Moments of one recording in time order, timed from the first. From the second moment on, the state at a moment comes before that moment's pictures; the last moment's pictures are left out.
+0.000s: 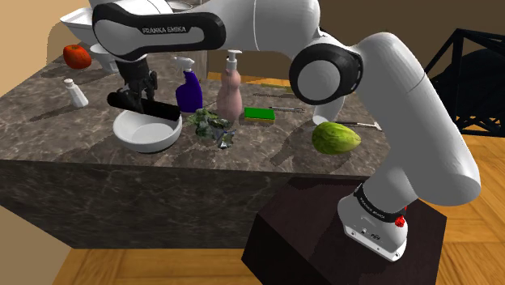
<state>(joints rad) 0.35 0.96 0.18 -0.82 -0.17 1.77 0.03</state>
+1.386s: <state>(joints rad) 0.34 0.98 0.18 -0.88 -0.17 1.85 0.04</state>
